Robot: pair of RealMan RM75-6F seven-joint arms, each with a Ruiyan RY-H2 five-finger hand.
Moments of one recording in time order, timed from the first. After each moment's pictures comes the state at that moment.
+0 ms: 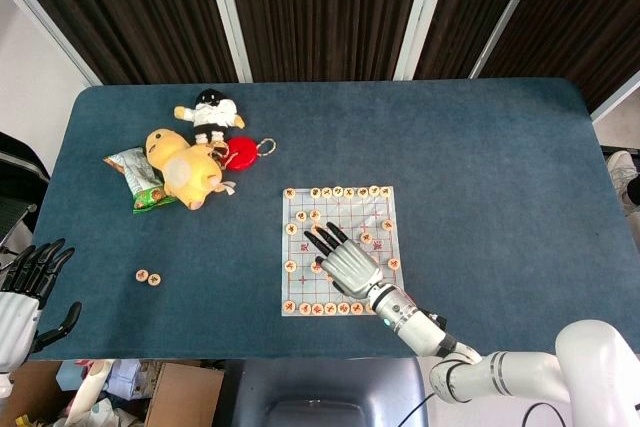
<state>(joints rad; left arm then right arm) -0.09 -1.09 0.02 -1.52 1.70 1.62 -0.16 0.83 -1.67 0.06 -1.47 -1.21 0.93 -0.67</state>
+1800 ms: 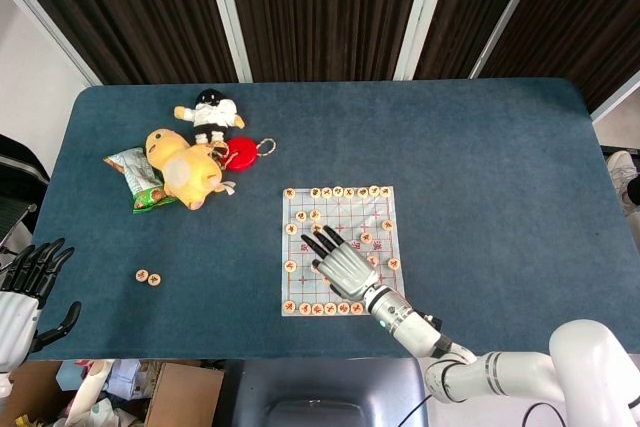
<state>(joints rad) -0.10 -1.09 0.02 -1.52 1.70 1.62 -0.16 0.84 -1.69 0.07 -1.45 -1.18 0.90 -0.69</state>
